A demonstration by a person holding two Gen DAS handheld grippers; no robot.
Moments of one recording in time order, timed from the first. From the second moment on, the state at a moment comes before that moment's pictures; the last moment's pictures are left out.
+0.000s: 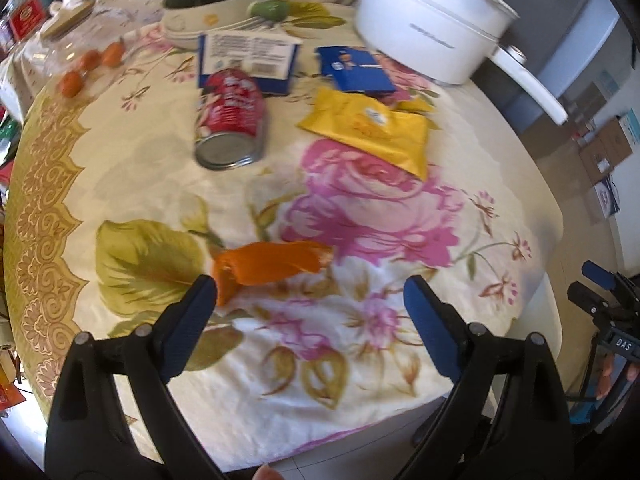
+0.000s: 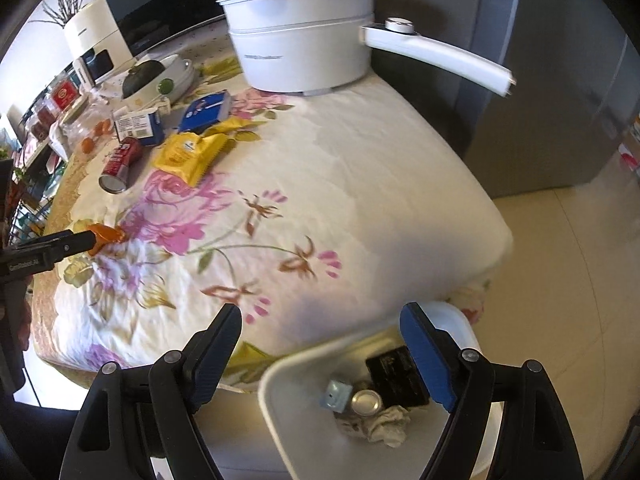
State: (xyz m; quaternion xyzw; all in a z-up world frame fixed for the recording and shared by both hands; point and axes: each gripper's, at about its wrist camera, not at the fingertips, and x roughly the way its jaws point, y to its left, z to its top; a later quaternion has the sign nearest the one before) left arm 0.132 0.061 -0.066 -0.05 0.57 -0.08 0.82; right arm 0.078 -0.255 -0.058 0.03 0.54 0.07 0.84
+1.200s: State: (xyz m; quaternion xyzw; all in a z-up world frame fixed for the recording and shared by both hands) left arm 0.140 0.113 -0.078 -0.16 0.54 -0.09 0.82; right arm 0.109 -0.205 -0.057 0.02 0.54 0.07 0.84
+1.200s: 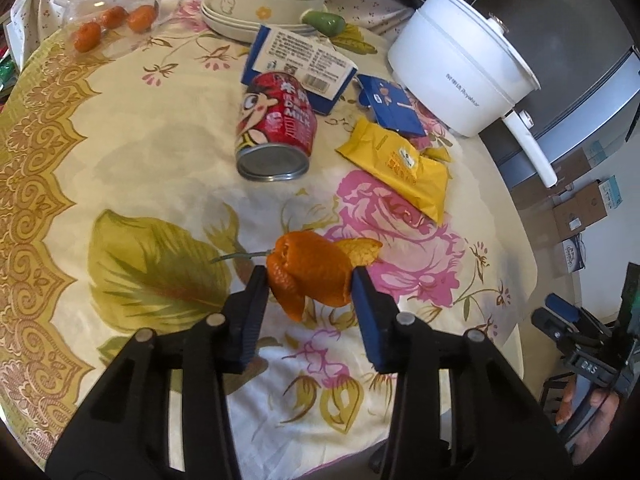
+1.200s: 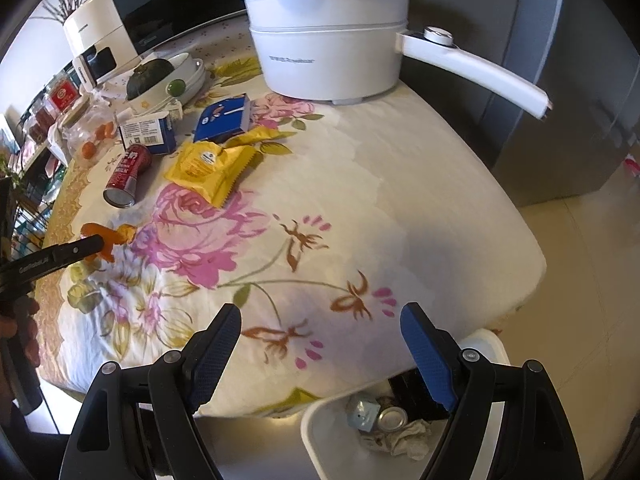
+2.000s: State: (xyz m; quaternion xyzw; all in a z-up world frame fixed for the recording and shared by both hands) left arm 0.128 0.158 -0.062 -0.17 0.53 -0.08 0.82; right arm 0.254 -0.063 -0.106 -0.19 0.51 0.28 0.79
